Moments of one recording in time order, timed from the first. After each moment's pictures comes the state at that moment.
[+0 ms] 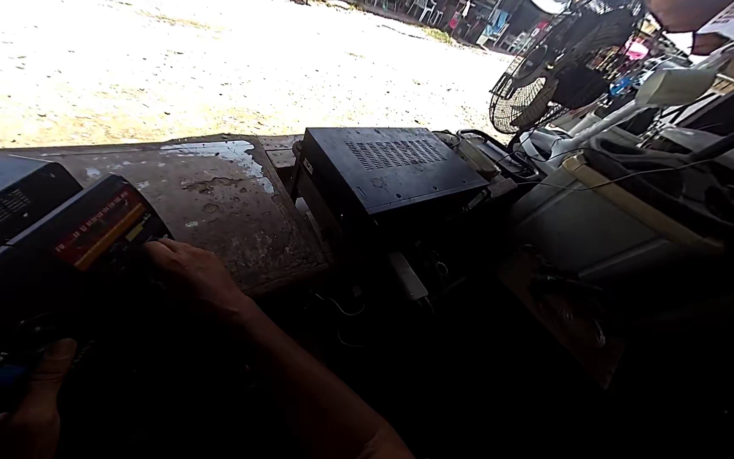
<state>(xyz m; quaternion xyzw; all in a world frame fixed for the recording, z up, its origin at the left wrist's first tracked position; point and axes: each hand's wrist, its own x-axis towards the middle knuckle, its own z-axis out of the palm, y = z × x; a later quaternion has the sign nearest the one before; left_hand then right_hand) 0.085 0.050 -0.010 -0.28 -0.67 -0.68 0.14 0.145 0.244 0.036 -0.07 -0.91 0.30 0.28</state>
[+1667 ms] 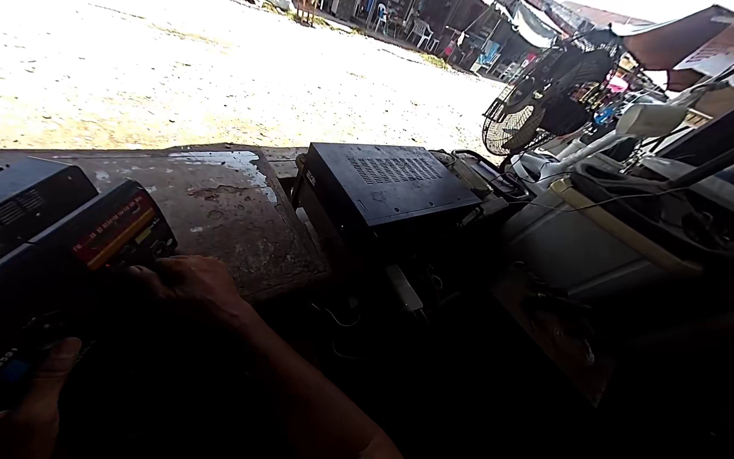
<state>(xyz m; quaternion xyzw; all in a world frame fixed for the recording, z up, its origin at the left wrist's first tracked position) 0.085 0.050 -0.009 -0.28 -0.67 -0.67 0.13 0.145 0.244 0.034 -0.12 -0.91 0.33 0.21</state>
